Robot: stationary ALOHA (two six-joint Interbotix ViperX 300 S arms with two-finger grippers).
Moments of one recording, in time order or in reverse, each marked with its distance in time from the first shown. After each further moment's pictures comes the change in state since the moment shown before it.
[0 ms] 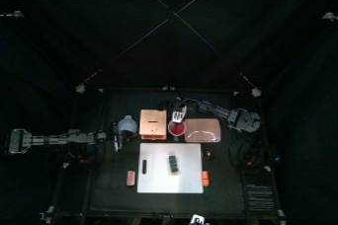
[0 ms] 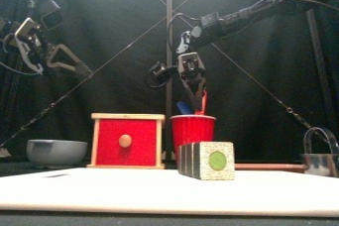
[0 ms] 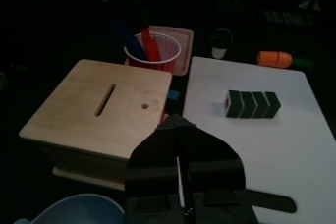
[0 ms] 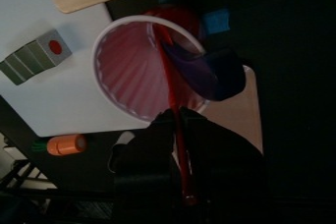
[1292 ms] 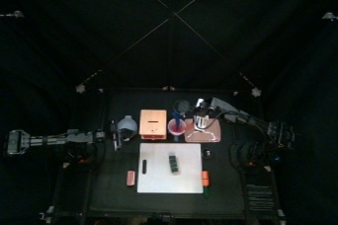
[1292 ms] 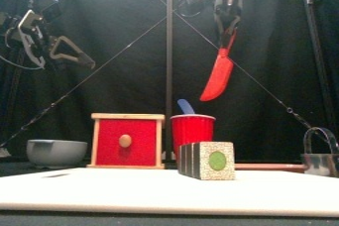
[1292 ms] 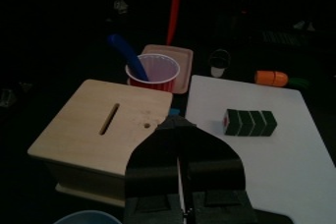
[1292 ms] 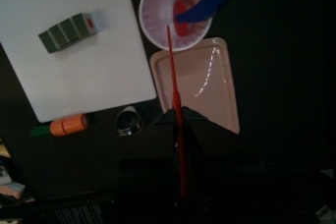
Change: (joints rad) left arm 0.002 -0.037 -0.021 -0.008 -0.011 -0.003; right arm 0.179 -0.572 0.247 -0.114 -0.077 0.156
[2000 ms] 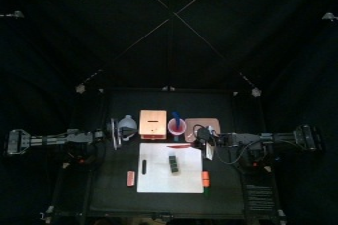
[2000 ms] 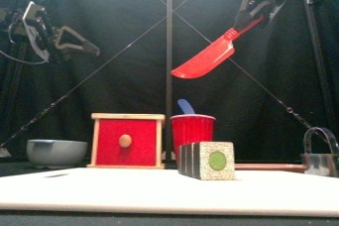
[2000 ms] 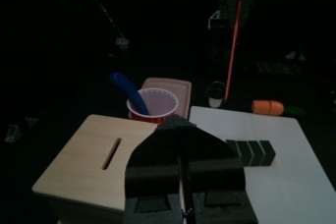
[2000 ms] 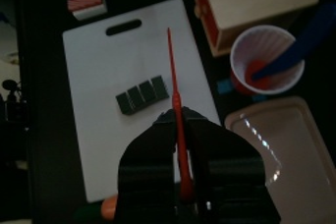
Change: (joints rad) left arm -0.043 0.000 -0.006 0.020 -0.169 -0.002; right arm 0.342 -0.390 0.704 -0.196 -0.943 0.393
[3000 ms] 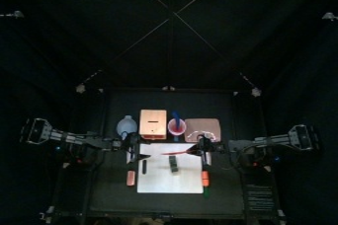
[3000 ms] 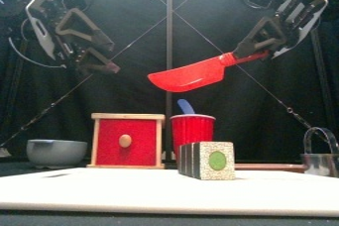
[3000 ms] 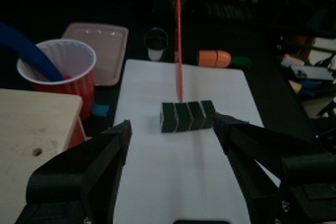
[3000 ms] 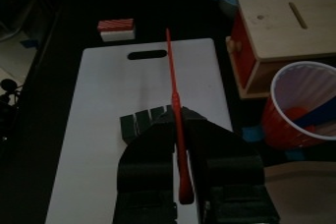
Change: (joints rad) left arm -0.247 0.388 -0.207 -0.127 0.158 0.005; right arm 0.005 0.091 0.285 -0.075 -0.594 0.002
